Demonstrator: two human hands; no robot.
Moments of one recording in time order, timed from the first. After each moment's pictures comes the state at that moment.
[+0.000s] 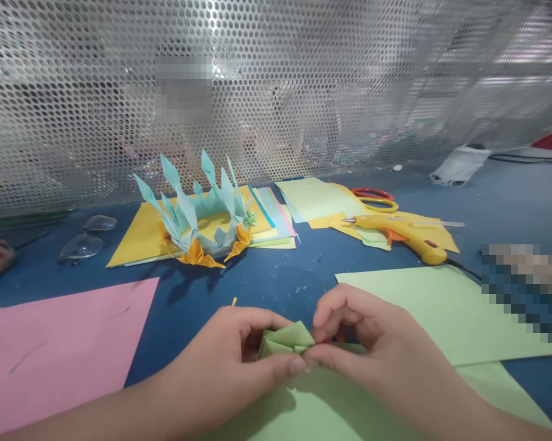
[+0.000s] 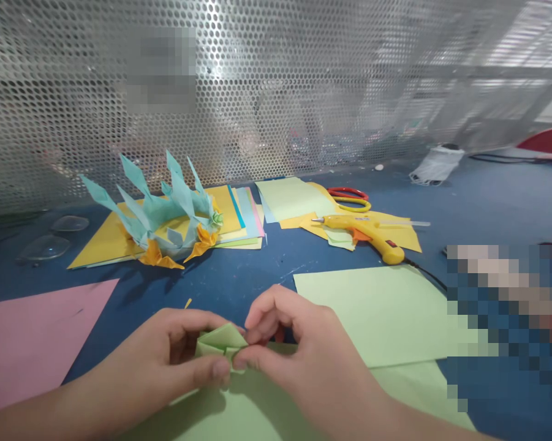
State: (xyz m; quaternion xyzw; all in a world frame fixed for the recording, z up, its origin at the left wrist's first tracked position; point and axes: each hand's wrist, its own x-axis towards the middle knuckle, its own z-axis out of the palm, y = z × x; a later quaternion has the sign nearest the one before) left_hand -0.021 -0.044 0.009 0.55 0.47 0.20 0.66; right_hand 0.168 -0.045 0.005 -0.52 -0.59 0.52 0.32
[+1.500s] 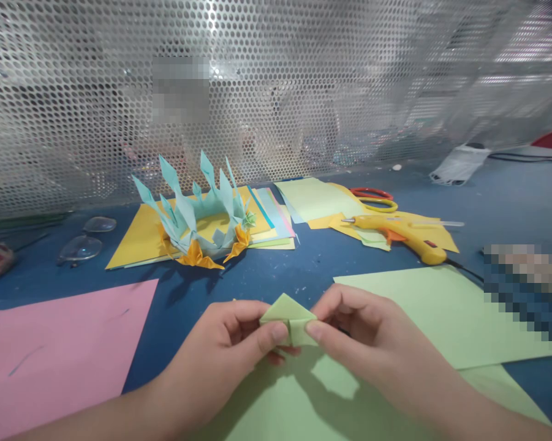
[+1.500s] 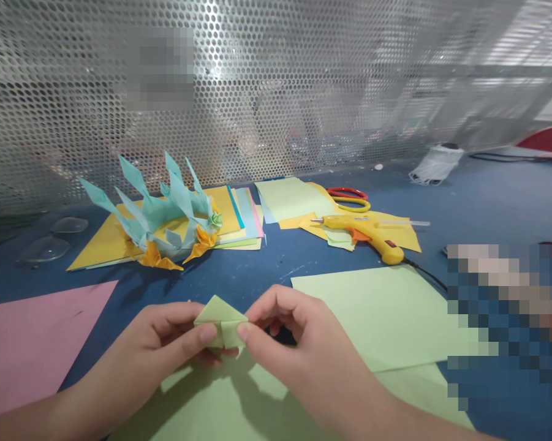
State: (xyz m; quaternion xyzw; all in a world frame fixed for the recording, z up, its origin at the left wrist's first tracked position) left_hand -0.020 -0.044 0.011 0.52 0.49 0.31 0.63; right_hand 0.167 -0.043 0.009 -0.52 -0.57 0.54 0.32
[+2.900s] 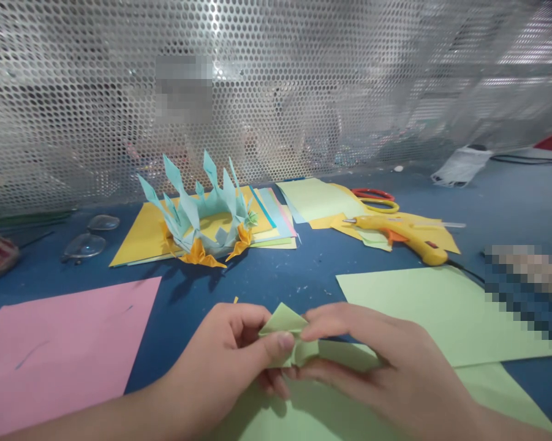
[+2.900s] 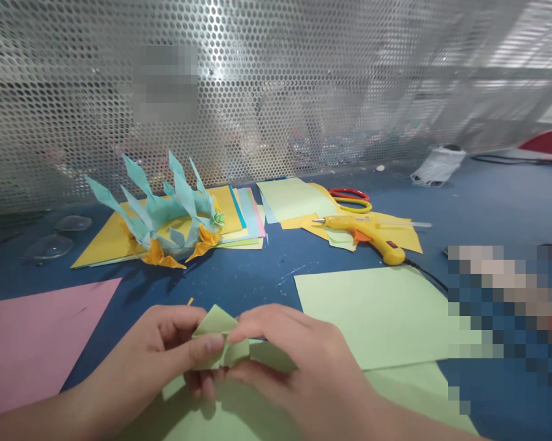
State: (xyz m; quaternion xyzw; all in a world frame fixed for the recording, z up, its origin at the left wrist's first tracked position) left_hand -0.018 -0.048 0.013 0.49 0.50 0.26 0.66; right_hand 0.179 -0.048 -0.002 -0.40 -0.81 0.26 0.34
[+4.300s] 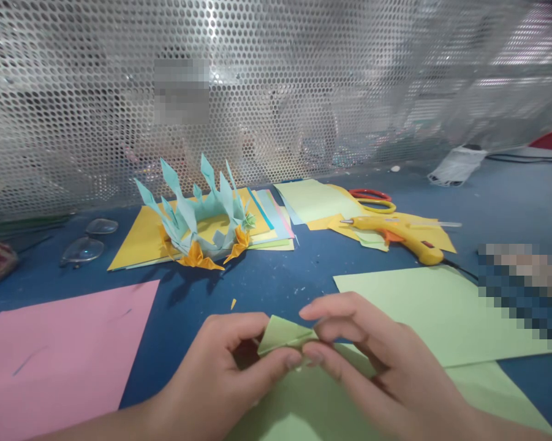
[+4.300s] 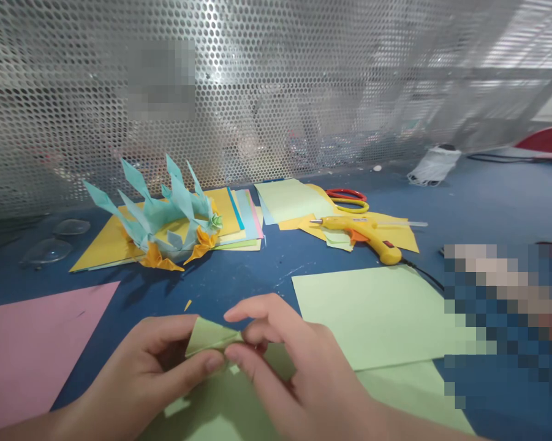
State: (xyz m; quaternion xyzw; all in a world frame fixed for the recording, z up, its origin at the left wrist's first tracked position) left_hand -0.020 -0.055 0.004 0.64 0.51 0.27 0.51; right_hand 0.173 -0.058 -0.005 -0.42 -0.77 0.34 0.35
